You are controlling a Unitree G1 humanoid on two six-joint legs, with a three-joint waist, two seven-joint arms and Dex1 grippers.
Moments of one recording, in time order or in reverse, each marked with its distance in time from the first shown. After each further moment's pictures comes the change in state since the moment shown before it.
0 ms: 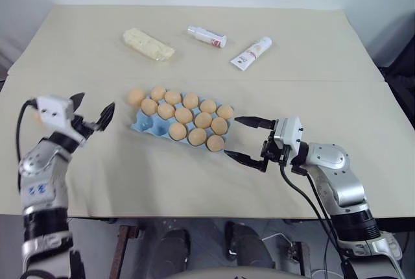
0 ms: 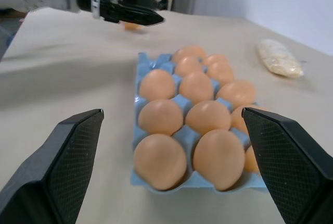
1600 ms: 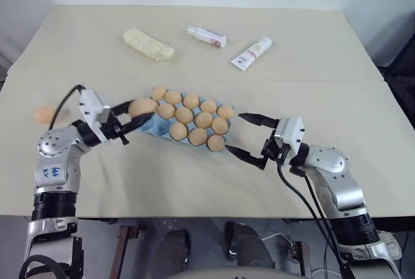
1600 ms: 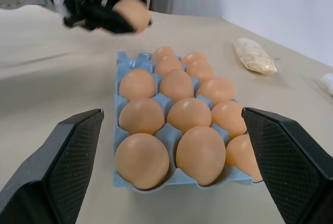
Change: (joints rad) left arm 0.047 0.054 -0.174 -0.078 -0.091 -0.059 -0.510; right arm 0.031 0.002 -0.004 -0.014 -0.020 -0.026 -0.067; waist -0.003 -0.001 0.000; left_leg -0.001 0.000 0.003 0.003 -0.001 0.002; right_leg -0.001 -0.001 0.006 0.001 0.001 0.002
